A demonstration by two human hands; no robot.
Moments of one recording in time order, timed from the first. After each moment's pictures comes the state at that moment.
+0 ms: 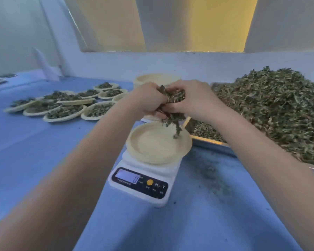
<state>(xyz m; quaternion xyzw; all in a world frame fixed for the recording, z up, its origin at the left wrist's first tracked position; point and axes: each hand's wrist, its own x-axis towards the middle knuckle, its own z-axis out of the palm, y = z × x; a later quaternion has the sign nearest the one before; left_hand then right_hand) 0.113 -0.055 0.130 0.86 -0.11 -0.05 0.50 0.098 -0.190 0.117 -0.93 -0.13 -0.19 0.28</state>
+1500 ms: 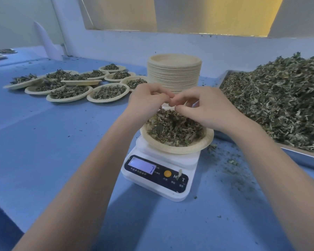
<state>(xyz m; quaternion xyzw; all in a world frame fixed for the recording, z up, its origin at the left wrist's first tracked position) 0.120 -0.010 0.070 0.83 -0.11 0.07 0.55 0.100 -0.168 0.072 -0.92 -0.19 -0.14 0.32</state>
